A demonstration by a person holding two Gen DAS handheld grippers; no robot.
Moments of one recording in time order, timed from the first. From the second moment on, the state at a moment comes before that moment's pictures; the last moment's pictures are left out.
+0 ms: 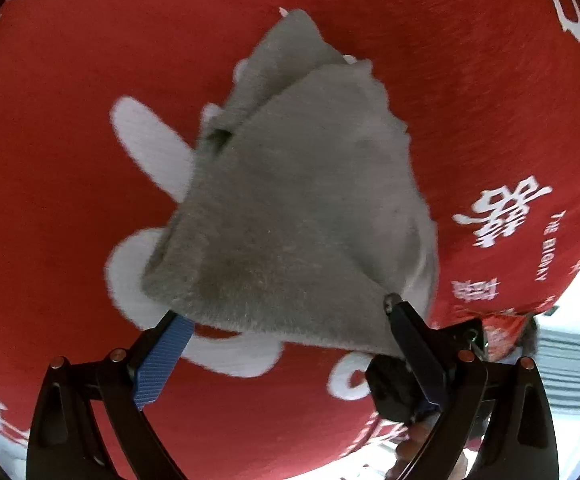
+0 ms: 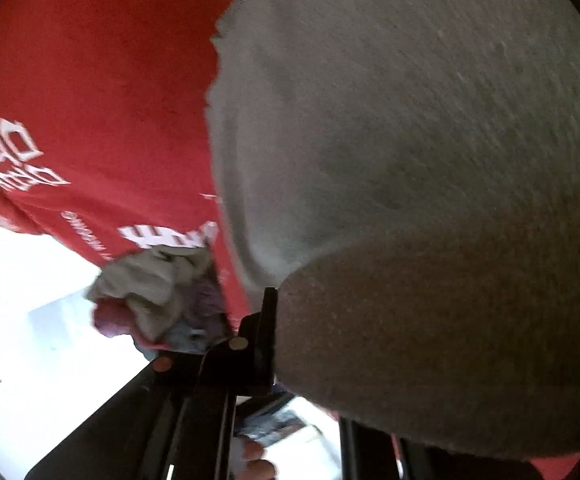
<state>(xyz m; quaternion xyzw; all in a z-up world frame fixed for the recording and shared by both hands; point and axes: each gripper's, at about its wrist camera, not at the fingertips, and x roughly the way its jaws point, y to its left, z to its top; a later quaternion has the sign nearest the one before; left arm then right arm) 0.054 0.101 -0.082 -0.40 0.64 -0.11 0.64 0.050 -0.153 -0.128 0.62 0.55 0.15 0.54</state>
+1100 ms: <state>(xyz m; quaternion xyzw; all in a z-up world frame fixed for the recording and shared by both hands) 0.085 -0.034 -0.043 0.20 0.51 -0.11 0.83 0.169 -0.154 -0.006 0.26 0.66 0.25 0.65</state>
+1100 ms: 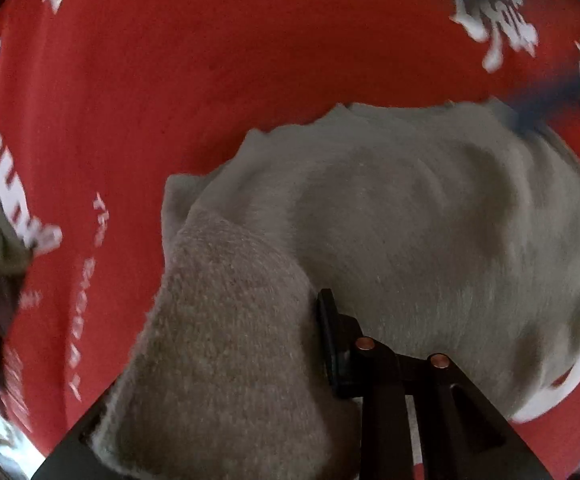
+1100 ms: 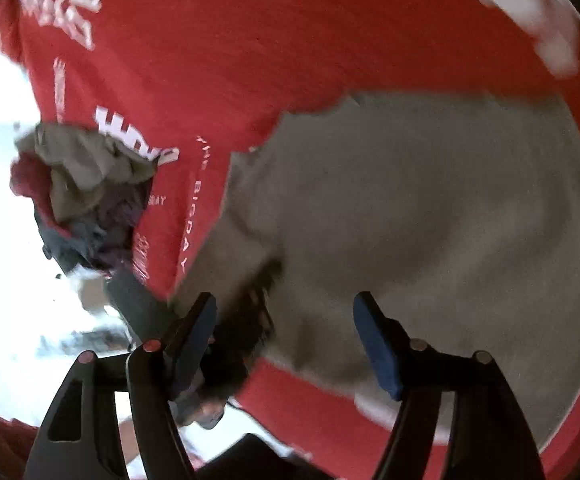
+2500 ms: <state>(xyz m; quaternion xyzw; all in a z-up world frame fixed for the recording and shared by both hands) 0.074 -0.065 0.038 0.16 0.48 -0.19 0.84 0.244 -0.050 -0.024 0.14 0.71 0.36 0.59</state>
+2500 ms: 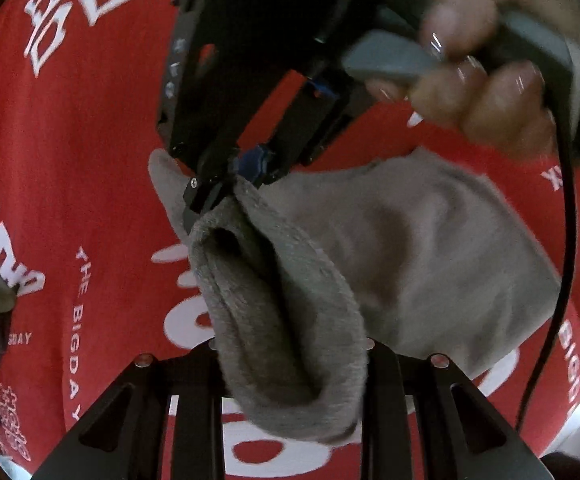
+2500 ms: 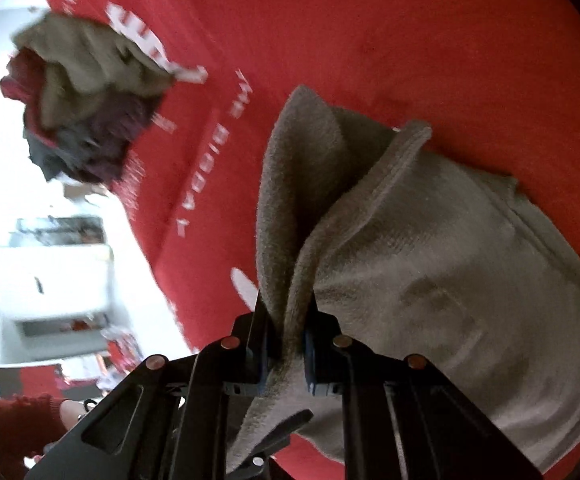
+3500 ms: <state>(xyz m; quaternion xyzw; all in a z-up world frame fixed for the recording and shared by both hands) -0.008 -0.298 -0.011 0.31 0.47 -0.35 0.75 0.095 -0.383 -0.100 0.43 0.60 0.17 0.66</state>
